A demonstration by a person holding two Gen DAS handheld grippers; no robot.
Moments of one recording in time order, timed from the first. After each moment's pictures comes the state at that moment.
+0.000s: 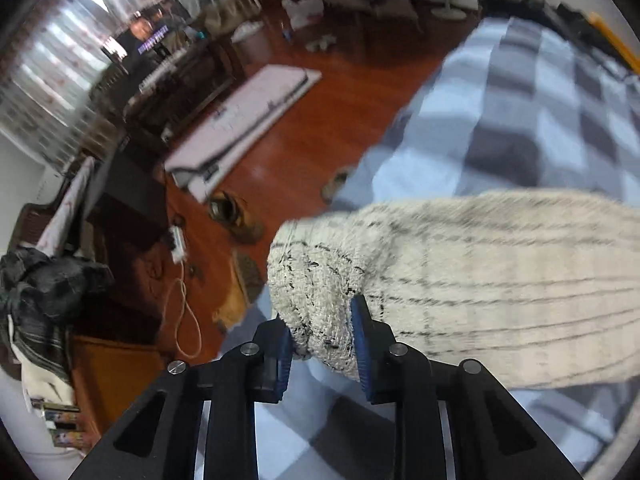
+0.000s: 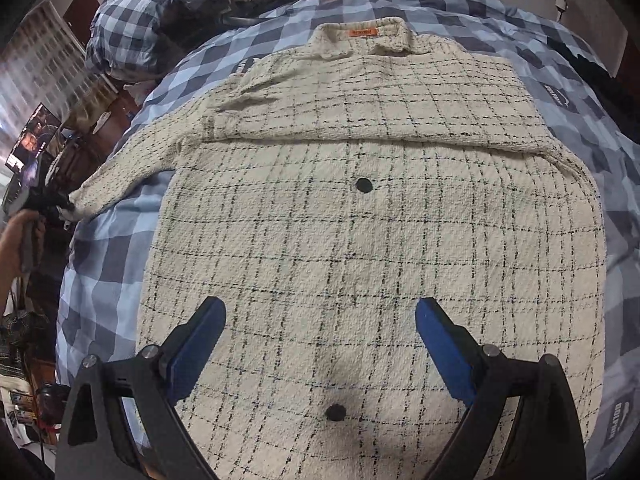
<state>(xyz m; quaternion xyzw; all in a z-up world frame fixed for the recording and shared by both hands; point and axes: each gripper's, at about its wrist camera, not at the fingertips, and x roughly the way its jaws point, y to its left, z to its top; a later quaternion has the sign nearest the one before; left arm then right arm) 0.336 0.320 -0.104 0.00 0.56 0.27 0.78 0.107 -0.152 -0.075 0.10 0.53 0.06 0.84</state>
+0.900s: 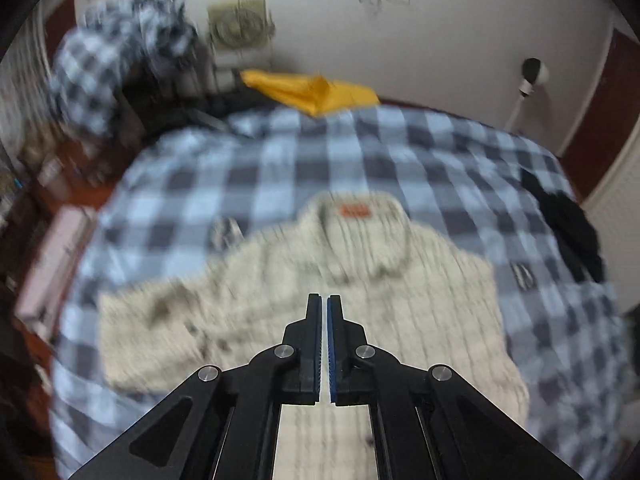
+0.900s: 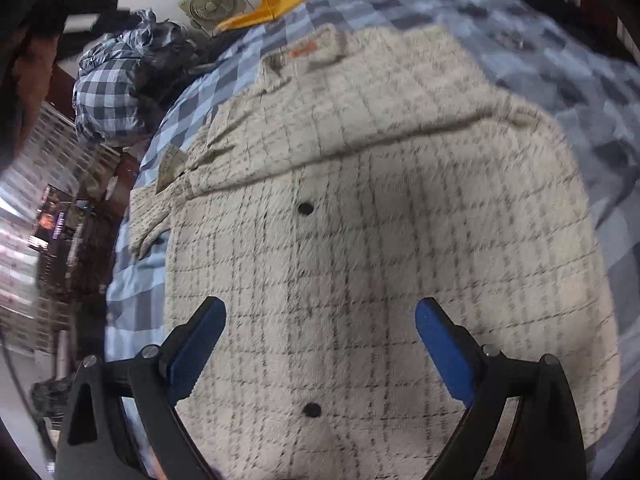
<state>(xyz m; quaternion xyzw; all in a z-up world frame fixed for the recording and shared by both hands) 0.331 -0.132 0.031 -0.01 0.48 -0.11 0.87 0.105 -0.239 -0.081 0.26 0.52 0.07 0.81</state>
